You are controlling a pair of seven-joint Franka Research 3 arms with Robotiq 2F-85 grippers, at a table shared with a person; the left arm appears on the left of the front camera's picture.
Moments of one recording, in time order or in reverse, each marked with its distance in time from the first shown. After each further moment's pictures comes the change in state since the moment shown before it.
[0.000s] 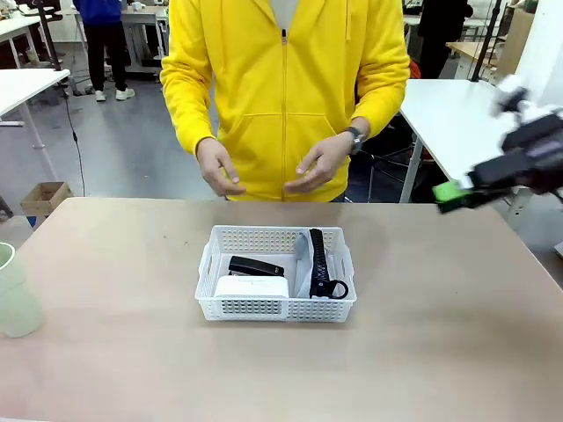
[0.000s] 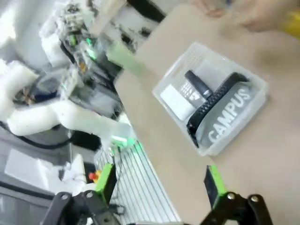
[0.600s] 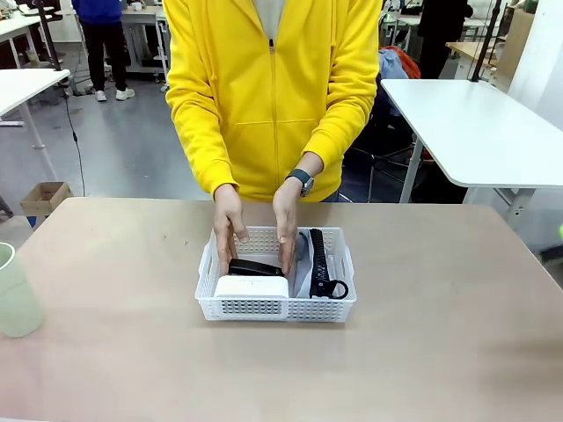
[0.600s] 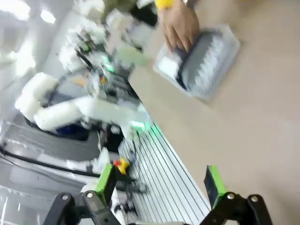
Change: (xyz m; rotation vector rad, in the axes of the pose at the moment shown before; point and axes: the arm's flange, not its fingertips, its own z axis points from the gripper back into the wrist) left arm 0.000 0.000 0.000 0.000 0.001 0.001; right arm -0.094 -0.075 0.081 0.077 0.057 -0.164
